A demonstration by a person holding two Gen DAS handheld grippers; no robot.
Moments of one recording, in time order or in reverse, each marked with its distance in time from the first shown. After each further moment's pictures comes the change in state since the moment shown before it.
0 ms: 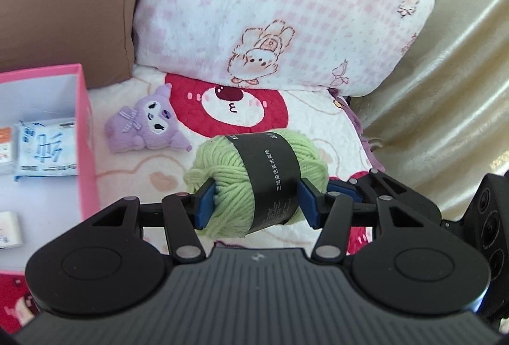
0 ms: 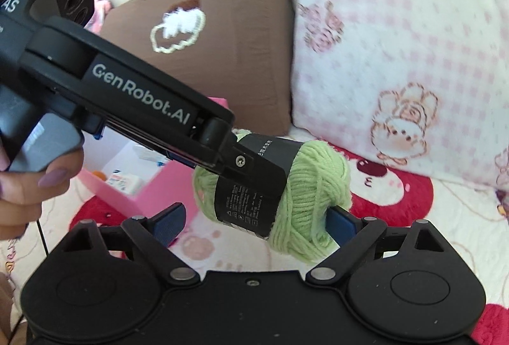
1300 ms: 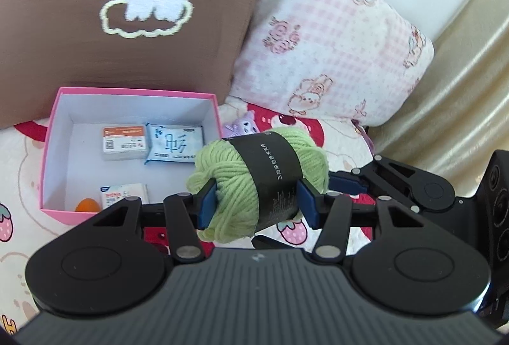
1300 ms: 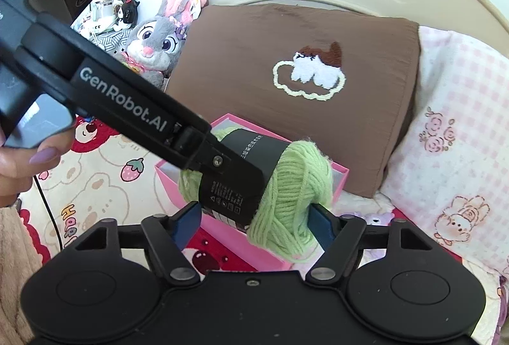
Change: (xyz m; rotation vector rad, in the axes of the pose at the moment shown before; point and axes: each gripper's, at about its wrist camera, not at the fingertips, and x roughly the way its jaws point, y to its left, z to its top) left arm -0.204 0.084 -0.029 -0.072 -0.102 0.079; right arm -0.042 0.170 0.096 -0.239 0.031 0.054
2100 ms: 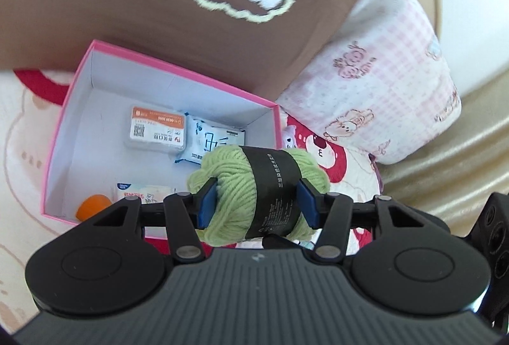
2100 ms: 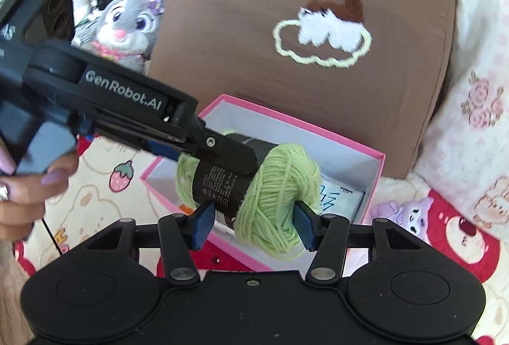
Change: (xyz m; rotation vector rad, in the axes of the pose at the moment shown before) left arm 0.060 0.129 0.018 -0.277 0.036 -0.087; right arm 0.104 -0.003 0.030 0.146 0.124 0.005
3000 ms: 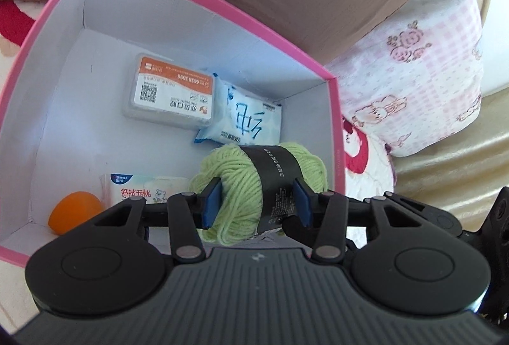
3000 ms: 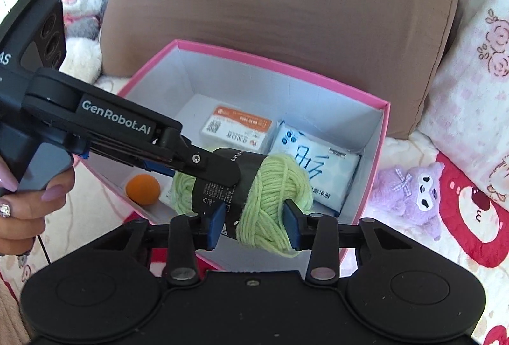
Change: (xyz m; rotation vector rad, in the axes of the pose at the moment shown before) left arm 0.094 0.073 -0.007 -0.076 0.103 -0.046; right arm 0.085 -0.026 -0.014 0.022 0.140 -0.074
